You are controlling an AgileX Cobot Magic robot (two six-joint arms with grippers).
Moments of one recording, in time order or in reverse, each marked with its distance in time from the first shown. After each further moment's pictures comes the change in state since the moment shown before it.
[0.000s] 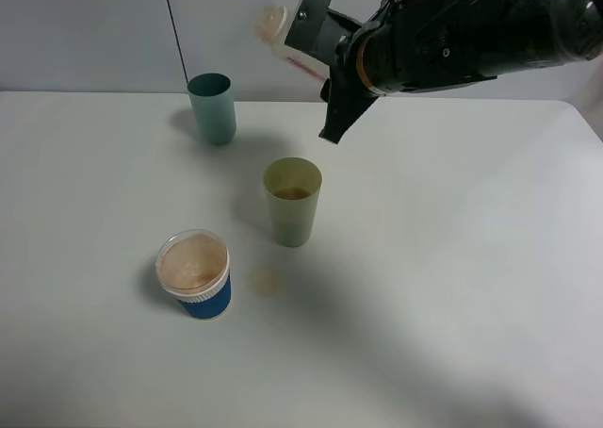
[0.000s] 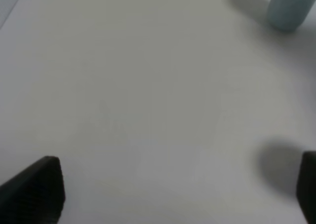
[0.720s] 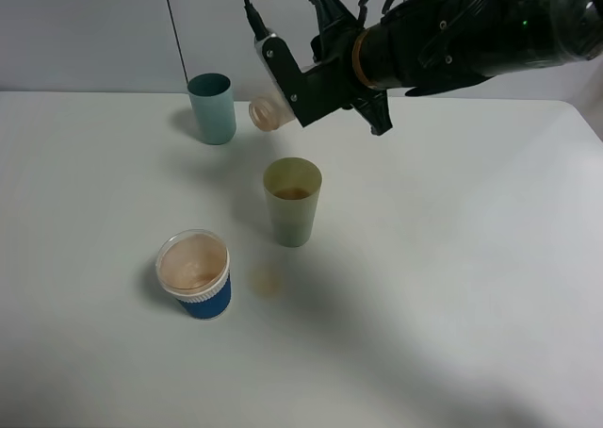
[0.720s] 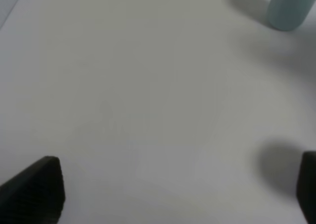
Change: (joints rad) left arm 0.000 0.000 0.000 0.000 0.000 0.000; right arm 0.000 0.000 0.000 -0.190 -0.040 -0.787
